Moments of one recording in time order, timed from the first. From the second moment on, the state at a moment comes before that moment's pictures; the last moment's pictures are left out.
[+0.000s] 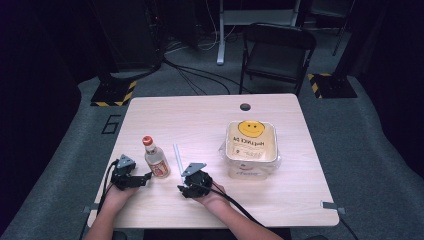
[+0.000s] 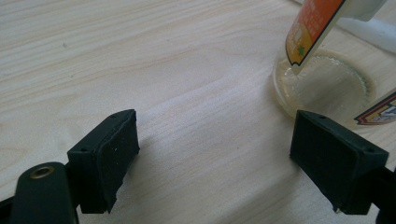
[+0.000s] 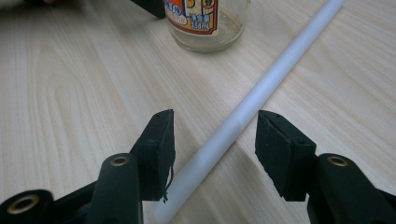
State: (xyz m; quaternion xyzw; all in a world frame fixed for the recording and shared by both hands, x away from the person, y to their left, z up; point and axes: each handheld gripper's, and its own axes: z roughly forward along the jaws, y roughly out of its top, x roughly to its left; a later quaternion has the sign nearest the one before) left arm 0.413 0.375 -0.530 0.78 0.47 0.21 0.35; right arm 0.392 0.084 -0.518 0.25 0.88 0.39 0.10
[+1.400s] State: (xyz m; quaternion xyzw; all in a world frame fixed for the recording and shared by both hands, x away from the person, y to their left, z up) left arm 0.412 0.375 -0.530 0.78 0.47 0.21 0.35; right arm 0.395 0.068 -0.523 0.28 0.87 0.38 0.15
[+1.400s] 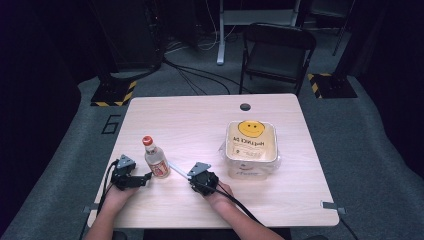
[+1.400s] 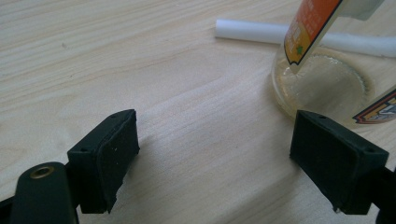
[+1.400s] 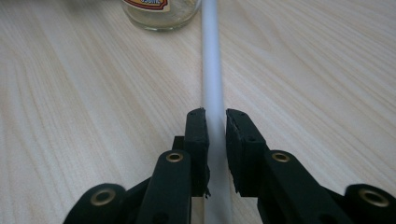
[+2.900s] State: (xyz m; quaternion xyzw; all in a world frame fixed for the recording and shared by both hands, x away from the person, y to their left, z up) left arm 0.412 0.375 -0.530 0.78 0.47 0.21 0.35; right arm 0.368 0.008 -0.461 0.30 0.82 0.45 0.19
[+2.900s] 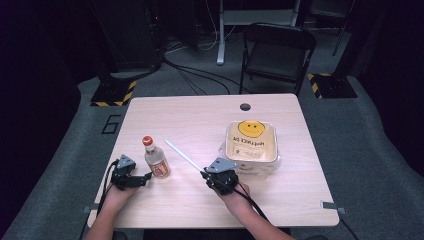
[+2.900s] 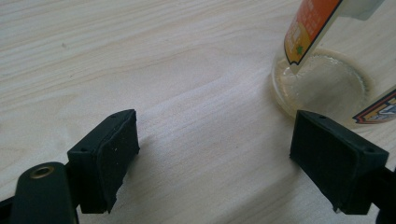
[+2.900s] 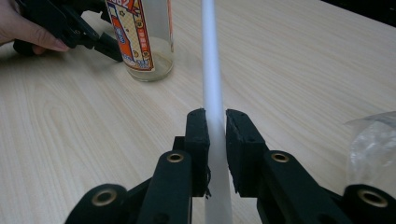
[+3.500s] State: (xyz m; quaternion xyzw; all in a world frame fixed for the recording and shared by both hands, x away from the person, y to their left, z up) left arm 0.412 0.374 -0.530 0.78 0.47 0.21 0.35; right arm 0.350 -0.022 -0.422 0.26 0.83 0.46 0.17
